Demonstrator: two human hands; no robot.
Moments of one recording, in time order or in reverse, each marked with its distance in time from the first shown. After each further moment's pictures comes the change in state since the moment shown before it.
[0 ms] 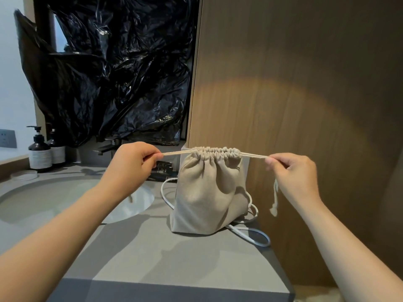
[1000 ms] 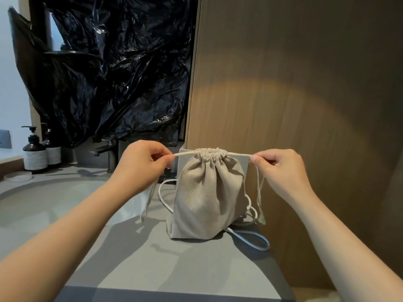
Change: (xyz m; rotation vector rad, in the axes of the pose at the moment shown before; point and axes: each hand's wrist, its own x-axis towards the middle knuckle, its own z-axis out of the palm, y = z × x) left_hand 0.007 0.027 0.011 -0.124 -0.058 -0.165; right_hand 0.007 -0.026 0.006 0.070 -0.158 0.007
